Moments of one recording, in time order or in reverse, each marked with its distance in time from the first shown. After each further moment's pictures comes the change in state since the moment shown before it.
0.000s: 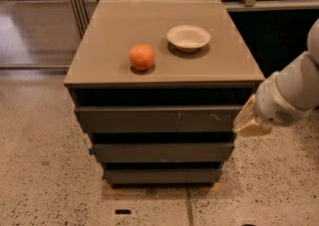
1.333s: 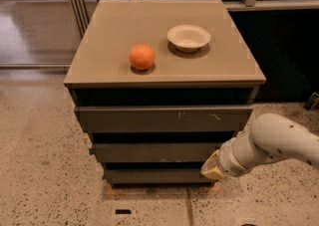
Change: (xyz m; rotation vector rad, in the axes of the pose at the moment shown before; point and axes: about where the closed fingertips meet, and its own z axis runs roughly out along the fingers) arm 0.038 0.033 0.220 -0.118 -0.152 0.073
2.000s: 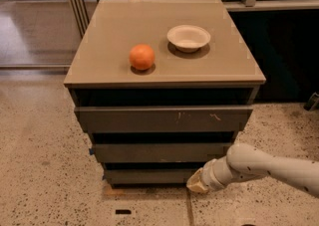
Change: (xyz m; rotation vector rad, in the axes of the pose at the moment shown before) arm 0.045 -0.020 0.154 -0.060 -0.082 0.065
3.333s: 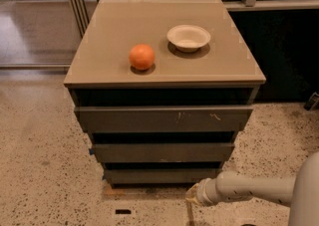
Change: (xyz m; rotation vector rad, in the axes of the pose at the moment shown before) arm 0.081 -0.032 0.119 0.110 0.016 -0.050
